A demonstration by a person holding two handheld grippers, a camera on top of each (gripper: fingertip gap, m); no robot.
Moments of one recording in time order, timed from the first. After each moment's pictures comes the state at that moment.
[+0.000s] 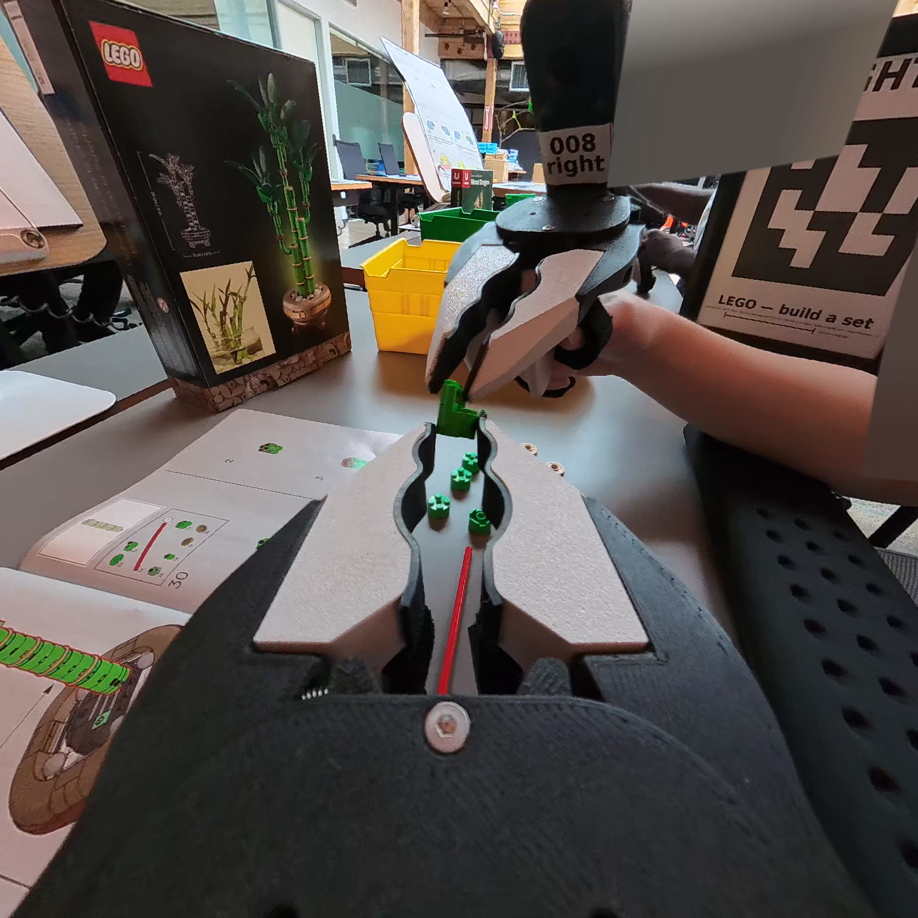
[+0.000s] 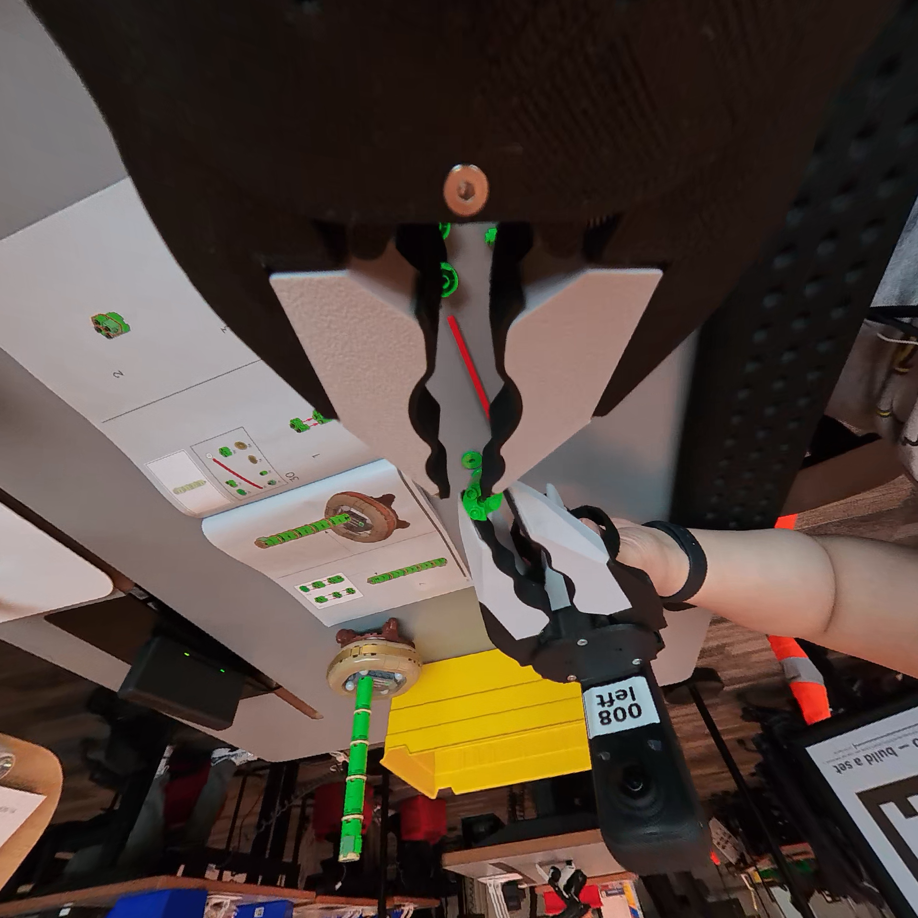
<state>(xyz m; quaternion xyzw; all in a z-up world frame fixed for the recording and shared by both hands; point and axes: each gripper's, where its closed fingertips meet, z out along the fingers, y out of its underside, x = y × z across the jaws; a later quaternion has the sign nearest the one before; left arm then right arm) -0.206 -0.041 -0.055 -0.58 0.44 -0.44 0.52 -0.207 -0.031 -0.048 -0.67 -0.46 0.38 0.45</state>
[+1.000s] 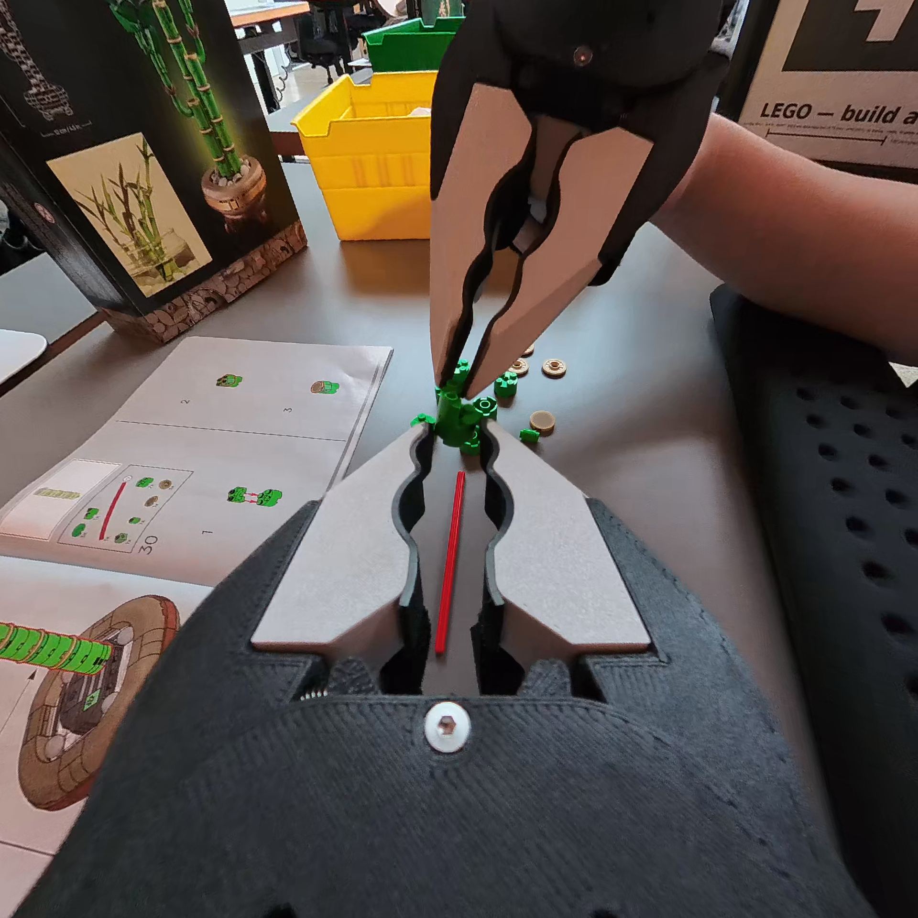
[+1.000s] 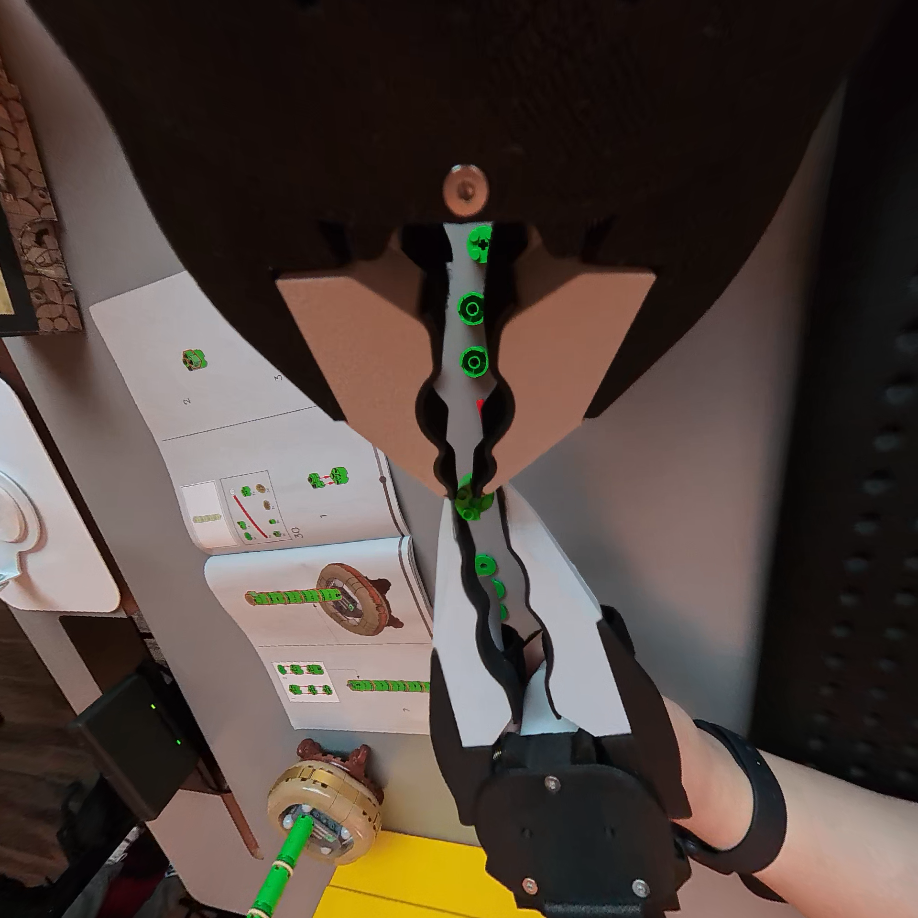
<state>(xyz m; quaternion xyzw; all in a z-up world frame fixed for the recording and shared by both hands) -0.195 -0.052 -0.102 -0.61 0.53 -0.36 0.46 -0.203 -0.046 -0.090 -0.66 -0.59 0.21 0.41</state>
